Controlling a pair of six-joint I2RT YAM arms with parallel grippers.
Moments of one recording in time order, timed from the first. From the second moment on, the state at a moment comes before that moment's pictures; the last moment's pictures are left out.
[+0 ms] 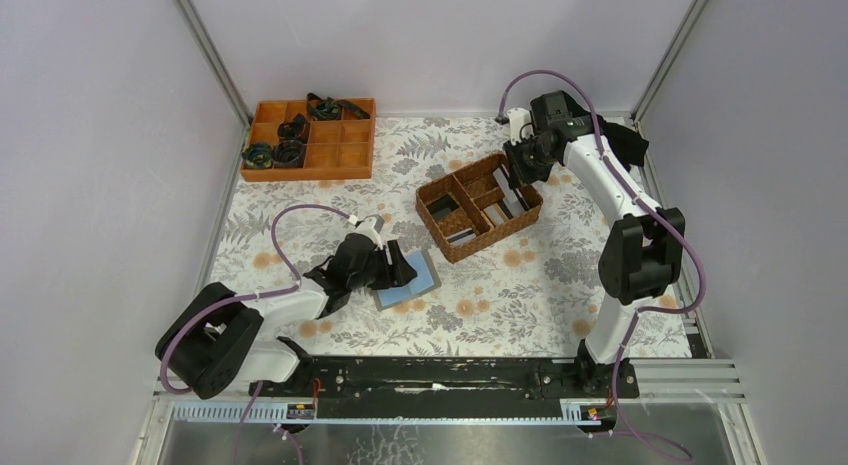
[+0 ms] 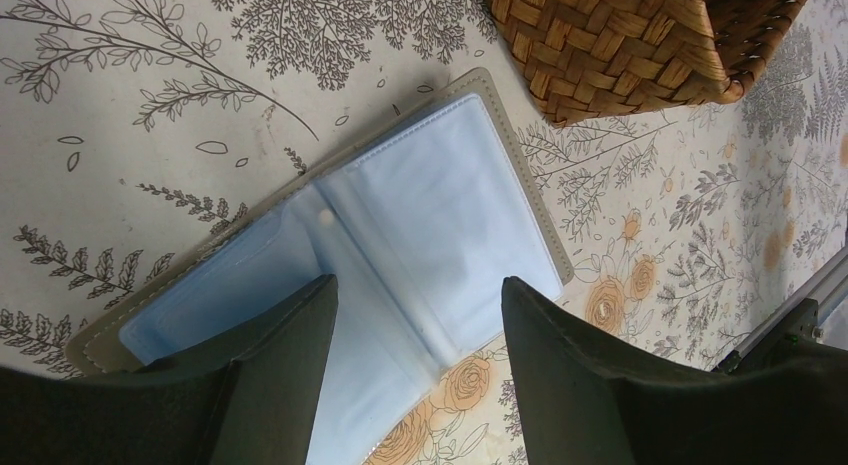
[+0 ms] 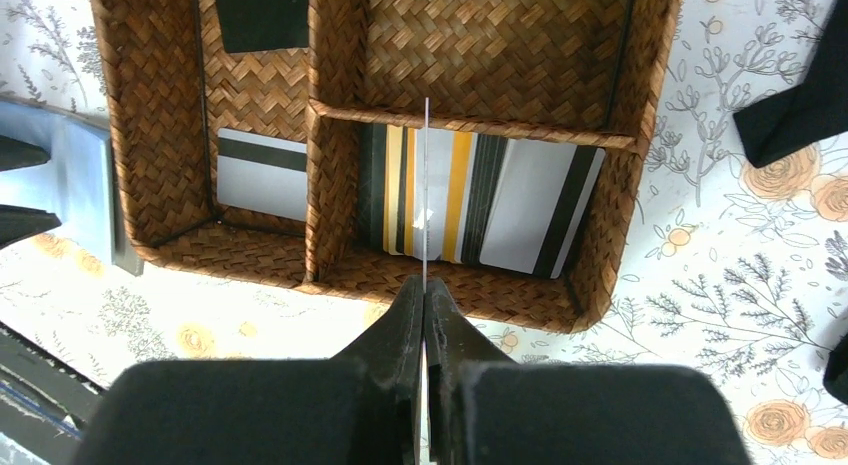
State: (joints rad) left arm -0.61 1.31 0.37 0.30 0.13 -0.70; right arm 0.24 1.84 1.67 -0.91 -0.31 -0.25
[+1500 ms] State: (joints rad) left arm -0.60 1.34 0.37 0.35 0.17 -0.69; right arm 0.25 1.99 1.66 -0.95 -0.36 -0.23
